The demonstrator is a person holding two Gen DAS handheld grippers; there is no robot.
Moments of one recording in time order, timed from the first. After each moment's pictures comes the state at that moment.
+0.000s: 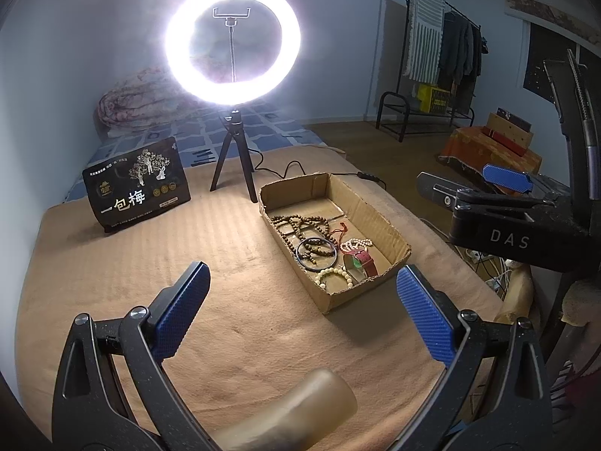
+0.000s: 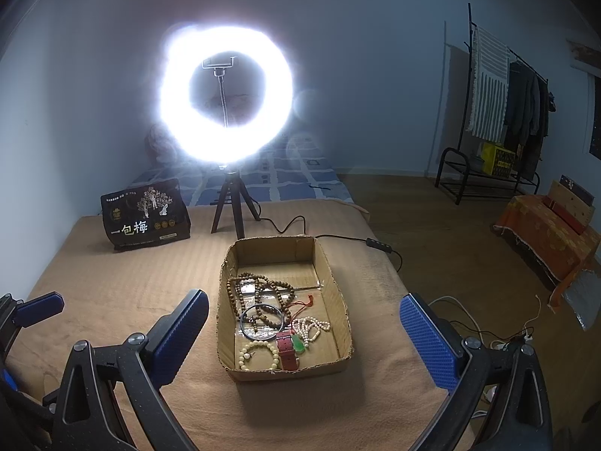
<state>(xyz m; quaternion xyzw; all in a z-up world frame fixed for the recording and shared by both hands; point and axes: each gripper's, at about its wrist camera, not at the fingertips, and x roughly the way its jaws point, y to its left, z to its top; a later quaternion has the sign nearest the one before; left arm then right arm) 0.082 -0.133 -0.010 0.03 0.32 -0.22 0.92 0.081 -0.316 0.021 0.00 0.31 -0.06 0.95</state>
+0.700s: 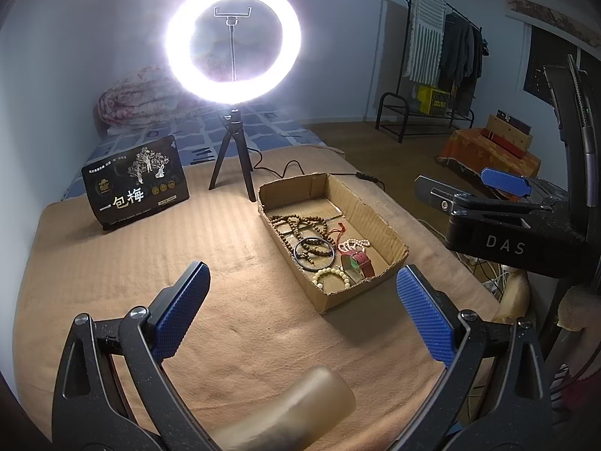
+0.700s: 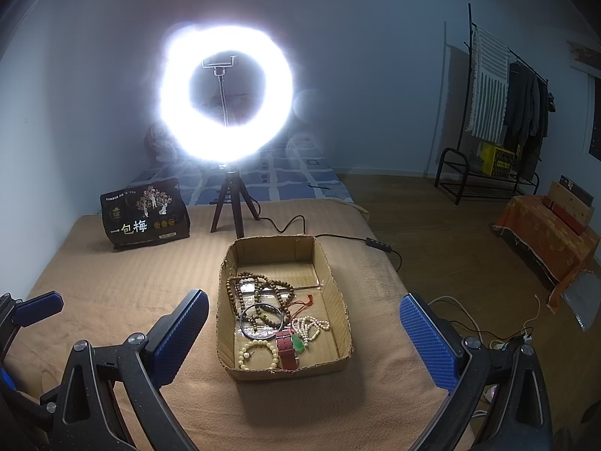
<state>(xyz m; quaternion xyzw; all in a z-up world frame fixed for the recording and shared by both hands) 0.083 -0.133 -0.010 0.03 0.32 -0.22 0.92 0.080 -0.315 0.021 0.00 0.31 -0.06 0.95</state>
